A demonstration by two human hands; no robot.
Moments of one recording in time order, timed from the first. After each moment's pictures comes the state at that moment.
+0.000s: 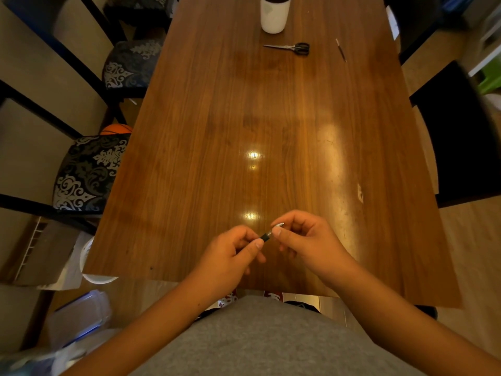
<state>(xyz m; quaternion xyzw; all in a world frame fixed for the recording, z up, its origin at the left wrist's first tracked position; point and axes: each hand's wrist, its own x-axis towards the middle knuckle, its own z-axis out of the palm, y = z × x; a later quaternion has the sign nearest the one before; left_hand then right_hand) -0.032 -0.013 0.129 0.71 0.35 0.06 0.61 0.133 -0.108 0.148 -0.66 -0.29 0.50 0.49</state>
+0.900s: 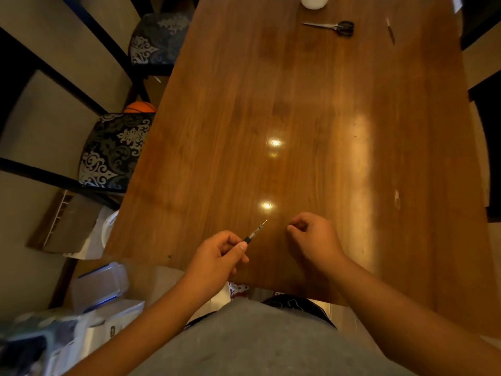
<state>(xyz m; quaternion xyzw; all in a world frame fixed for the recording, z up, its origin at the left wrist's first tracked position) -0.079 0.011 0.085 0.63 0.49 0.06 0.60 0.141 -0.065 0.027 -0.84 -0.34 0.34 0.25</state>
